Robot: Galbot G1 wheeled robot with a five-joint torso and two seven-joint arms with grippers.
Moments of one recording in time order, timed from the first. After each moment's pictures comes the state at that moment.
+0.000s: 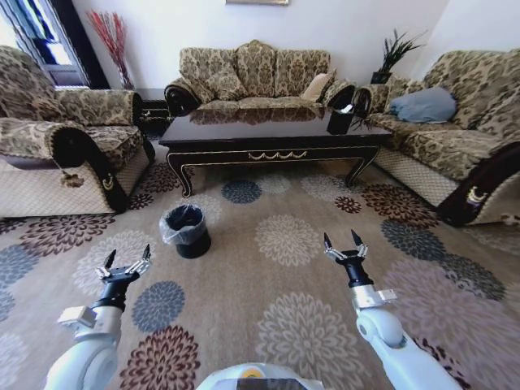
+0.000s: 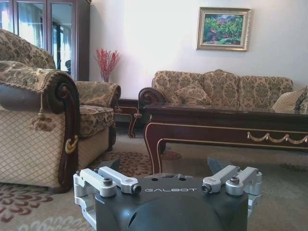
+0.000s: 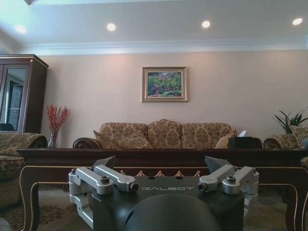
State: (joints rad) left arm 1.78 -1.14 -0.84 -2.23 -0.58 -0.04 -0.18; right arm -1.41 0.98 0.48 1.81 0.51 0.51 0.05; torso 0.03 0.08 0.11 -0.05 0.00
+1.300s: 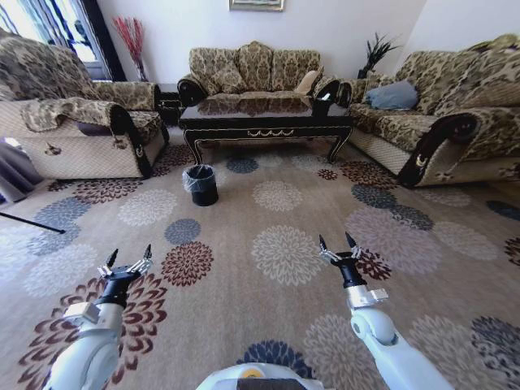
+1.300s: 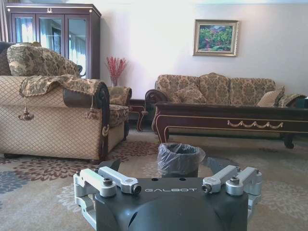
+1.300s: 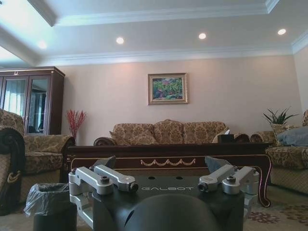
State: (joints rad) left arm 1.74 -1.12 -0.84 -2.21 -0.58 -0.04 -0.17; right arm -1.40 1.01 0.45 1.76 0.52 0.53 0.02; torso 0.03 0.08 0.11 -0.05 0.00
